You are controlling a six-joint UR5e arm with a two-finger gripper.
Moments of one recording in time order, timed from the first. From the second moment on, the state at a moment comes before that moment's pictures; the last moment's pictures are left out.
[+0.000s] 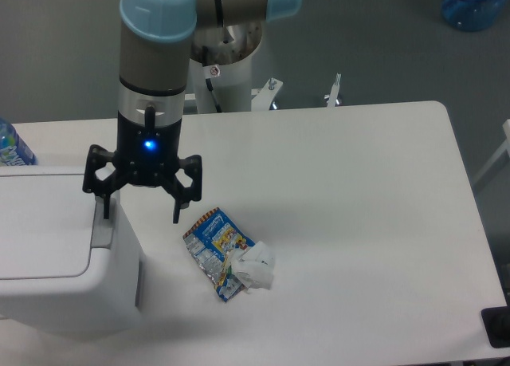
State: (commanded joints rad) arm 2.20 -1.77 -1.49 -1.04 1.29 0.08
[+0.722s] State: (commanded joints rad) arm 2.20 -1.78 -1.48 -1.04 1.29 0.09
